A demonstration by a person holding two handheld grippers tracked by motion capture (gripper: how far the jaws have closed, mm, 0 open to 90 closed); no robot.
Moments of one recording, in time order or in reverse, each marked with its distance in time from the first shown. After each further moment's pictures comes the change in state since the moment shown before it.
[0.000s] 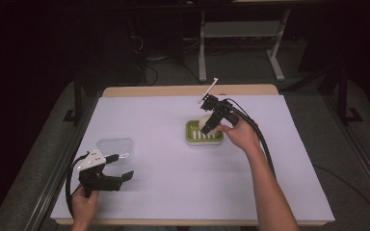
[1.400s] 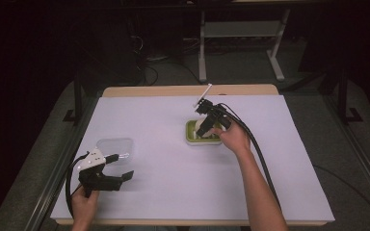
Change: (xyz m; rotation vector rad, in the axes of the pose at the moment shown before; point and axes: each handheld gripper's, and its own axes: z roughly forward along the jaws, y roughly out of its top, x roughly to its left) left arm 0.001 0.000 -0.001 0.011 -0.002 0.005; right arm -0.003 0.006 0.038 0.019 -0.010 0.042
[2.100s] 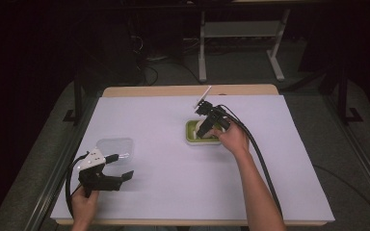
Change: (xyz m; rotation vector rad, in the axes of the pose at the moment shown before) left arm 0.000 0.000 0.000 -0.001 0.000 -0.002; right arm -0.002 -0.001 0.010 0.023 -0.002 0.029
